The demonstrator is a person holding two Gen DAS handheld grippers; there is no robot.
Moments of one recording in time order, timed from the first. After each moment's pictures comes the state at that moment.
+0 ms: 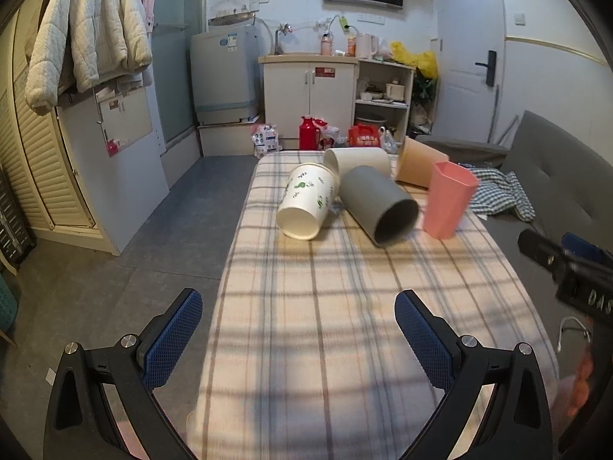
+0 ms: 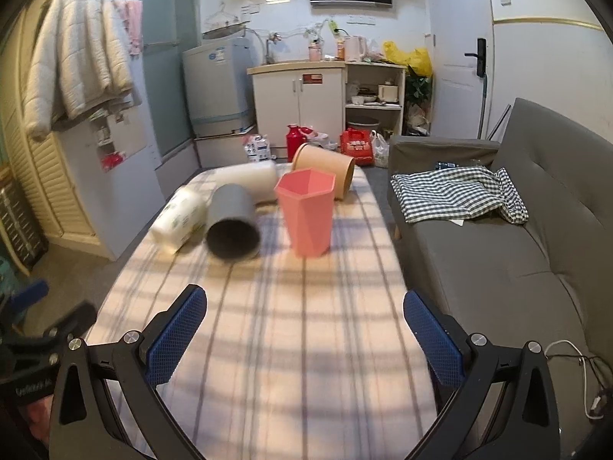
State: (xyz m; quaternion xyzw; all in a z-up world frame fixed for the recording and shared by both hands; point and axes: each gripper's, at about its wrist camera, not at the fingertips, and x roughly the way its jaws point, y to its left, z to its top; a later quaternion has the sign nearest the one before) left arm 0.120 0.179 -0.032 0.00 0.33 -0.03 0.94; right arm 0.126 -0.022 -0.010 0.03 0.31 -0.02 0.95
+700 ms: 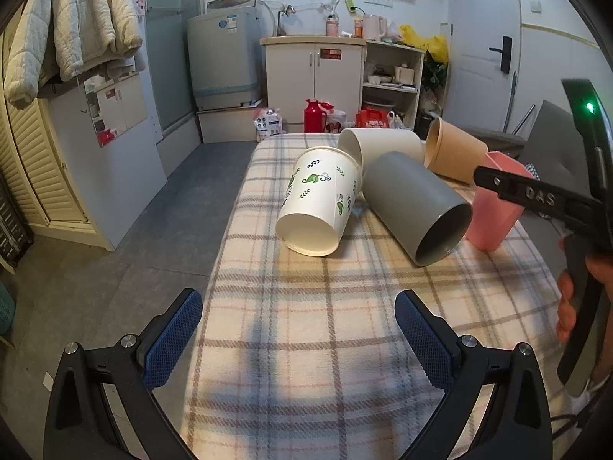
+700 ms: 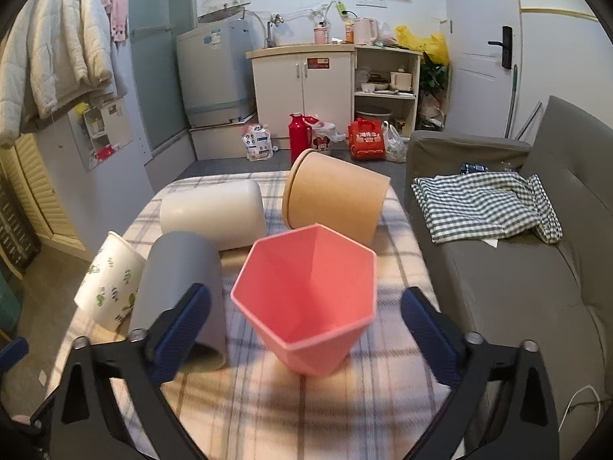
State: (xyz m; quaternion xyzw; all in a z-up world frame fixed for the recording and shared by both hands) left arm 0.191 0.178 -0.067 0.01 0.36 -0.03 0.93; right arm 0.281 -0.021 -0.047 0.03 0.33 0.00 0.94
